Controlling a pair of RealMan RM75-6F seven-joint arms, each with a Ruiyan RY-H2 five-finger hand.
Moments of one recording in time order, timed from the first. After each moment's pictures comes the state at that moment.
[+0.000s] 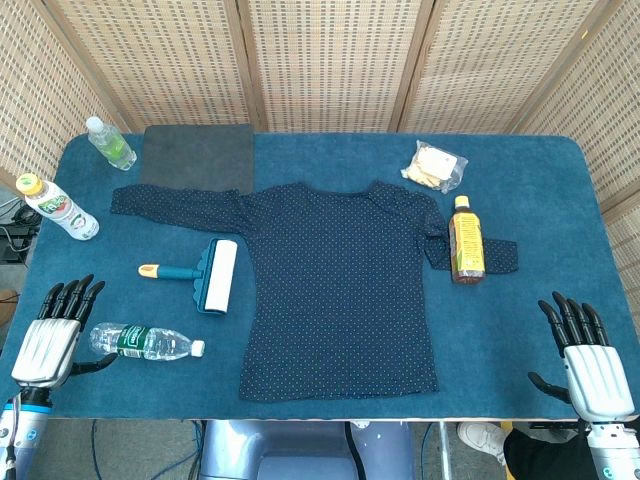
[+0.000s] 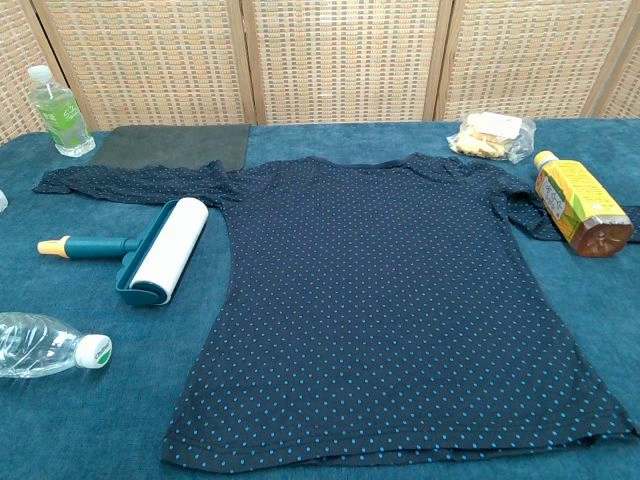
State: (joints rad) left arm -0.15 -1.17 -0.02 -1.74 1.45 1.39 0.28; right arm 0.03 -1.12 0.03 -1.66 -1.58 1.54 -0.08
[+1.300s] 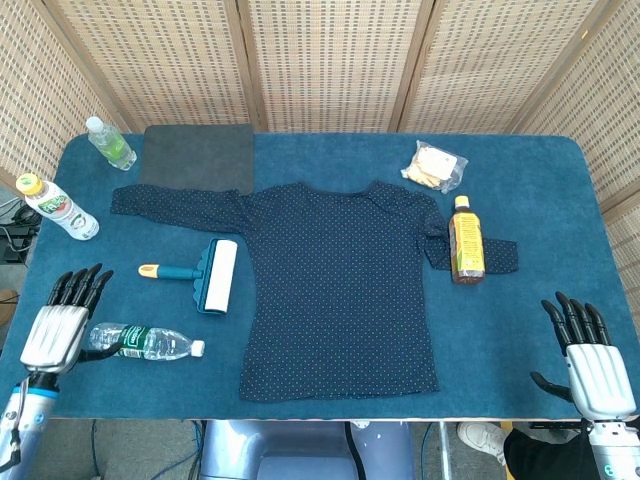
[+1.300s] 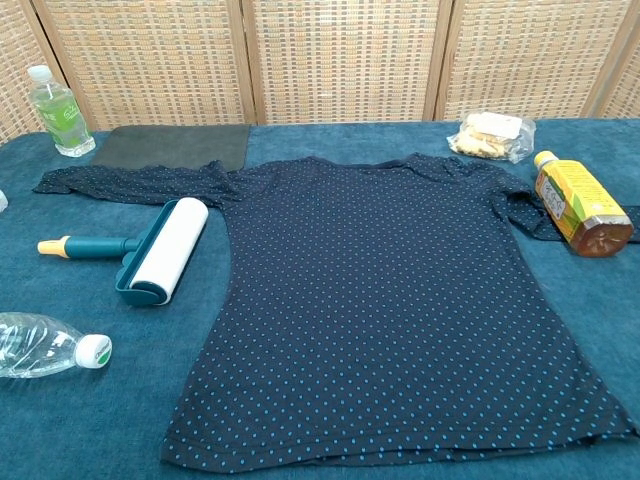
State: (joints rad) left arm -0.21 -1.16 -0.07 -1.74 1.39 1.31 0.30; right arm 0.03 -1.12 0.03 -1.66 -1.55 1.52 -0.08
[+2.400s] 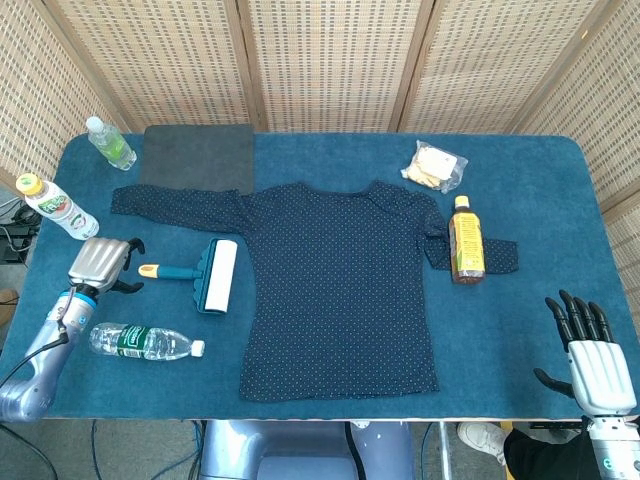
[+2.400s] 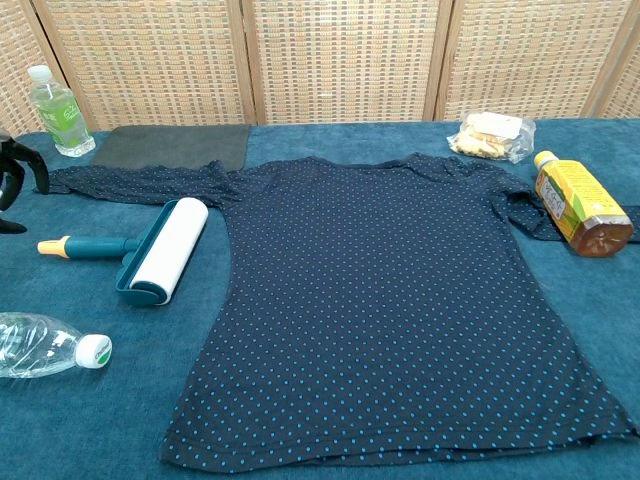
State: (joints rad) left arm -0.59 -1.28 -0.16 -1.36 1.09 0.82 0.32; right arm 0.04 -1.14 0.05 -1.62 -1.52 1.50 -0.09
